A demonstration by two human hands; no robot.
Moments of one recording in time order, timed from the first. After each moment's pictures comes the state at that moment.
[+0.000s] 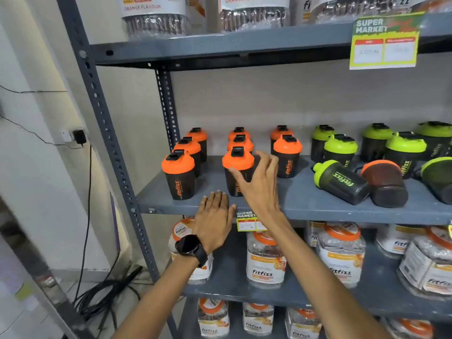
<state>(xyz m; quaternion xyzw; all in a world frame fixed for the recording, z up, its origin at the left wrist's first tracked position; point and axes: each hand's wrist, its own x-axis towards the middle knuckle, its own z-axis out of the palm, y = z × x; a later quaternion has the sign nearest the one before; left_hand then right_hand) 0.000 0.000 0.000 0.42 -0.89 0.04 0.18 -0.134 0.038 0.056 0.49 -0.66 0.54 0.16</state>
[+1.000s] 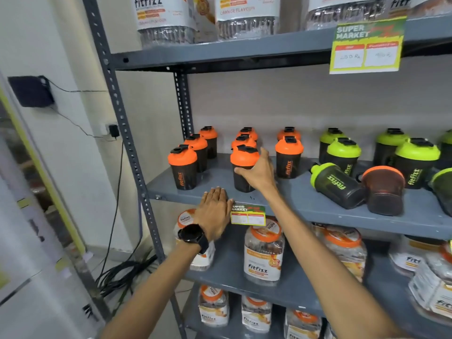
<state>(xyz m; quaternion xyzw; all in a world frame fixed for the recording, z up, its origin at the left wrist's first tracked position) -0.019 0.023 0.004 0.48 -0.86 0.02 0.18 -0.172 0.039 0.087 0.49 -0.67 0.54 -0.10</state>
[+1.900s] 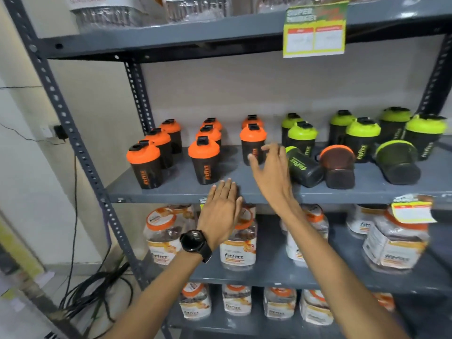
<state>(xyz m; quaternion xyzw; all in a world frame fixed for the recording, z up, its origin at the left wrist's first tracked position) -0.082 0.076 -0.004 0.33 -0.91 0.08 0.22 -0.230 0.120 0.061 0.46 -0.69 0.54 0.16</state>
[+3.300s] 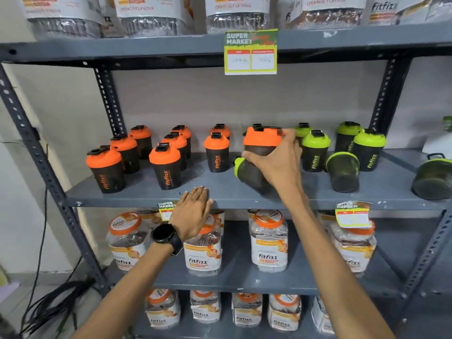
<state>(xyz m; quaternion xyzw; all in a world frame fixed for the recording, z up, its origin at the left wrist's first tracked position) -0.124 0.084 0.001 0.37 -0.91 0.02 0.18 -0.304 0.223 0.129 0.40 -0.72 0.57 0.06</state>
